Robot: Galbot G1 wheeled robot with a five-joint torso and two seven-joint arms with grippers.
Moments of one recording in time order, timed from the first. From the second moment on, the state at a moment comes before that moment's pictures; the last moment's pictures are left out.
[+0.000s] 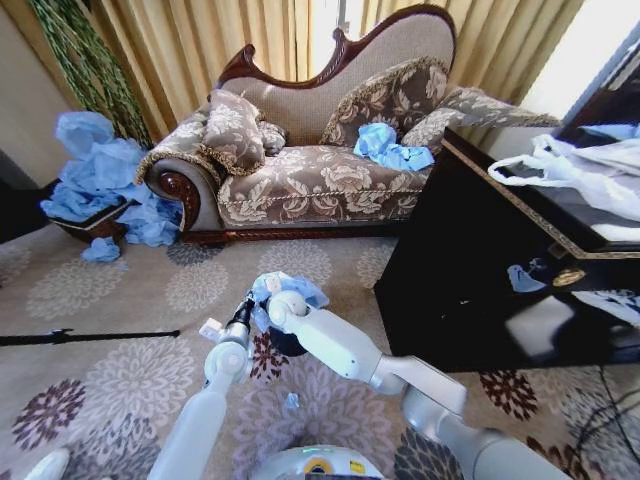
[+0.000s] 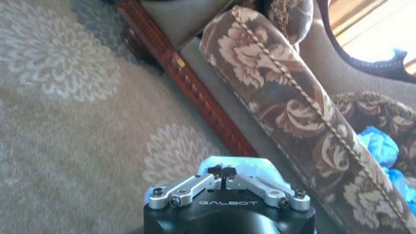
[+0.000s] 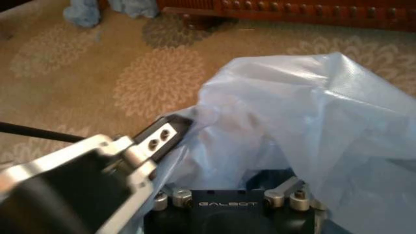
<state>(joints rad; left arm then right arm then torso) 1.18 -1.29 -0.39 -1.84 -1.18 0.01 -0.42 -0.33 1.59 -0.56 1.19 1.04 -0.65 0.49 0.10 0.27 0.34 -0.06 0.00</state>
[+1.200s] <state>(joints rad) 1.25 -1.24 -0.54 -2.02 -1.27 0.10 -0.43 -0.36 1.49 -0.55 1.30 1.00 -0.59 0.48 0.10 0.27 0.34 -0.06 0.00</state>
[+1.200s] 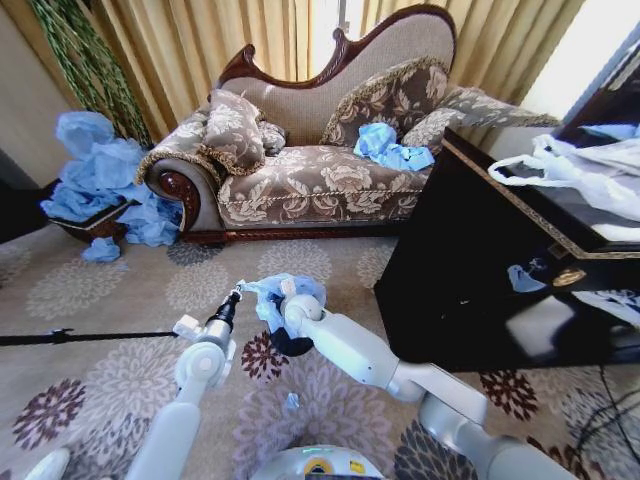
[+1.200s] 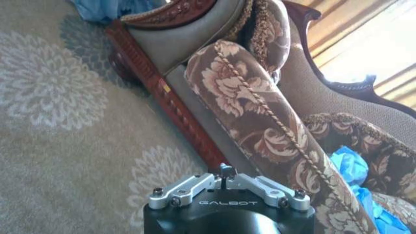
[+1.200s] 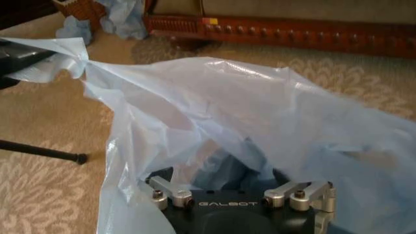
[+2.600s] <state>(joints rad) 1.32 -1.23 -0.59 -2.02 -1.26 0.10 -0.42 -0.45 1.27 -0.49 1.58 0.98 -0.53 0.55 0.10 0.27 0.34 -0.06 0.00</state>
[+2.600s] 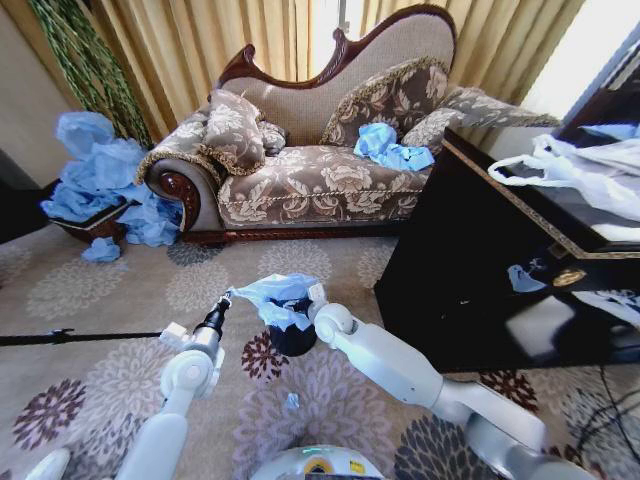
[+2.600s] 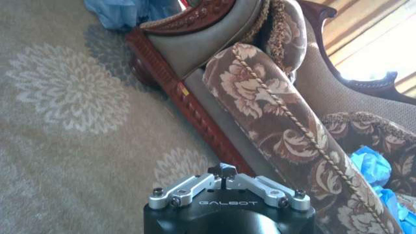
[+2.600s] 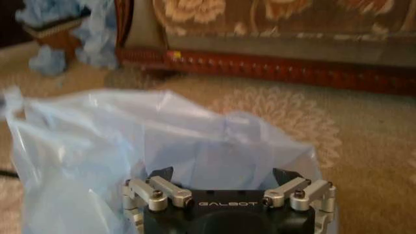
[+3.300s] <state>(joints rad) 1.34 -1.24 -0.55 -2.02 -1.22 0.08 -0.41 -0.65 1.24 -0.14 1.93 1.83 -0.36 1.16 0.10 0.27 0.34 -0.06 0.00</state>
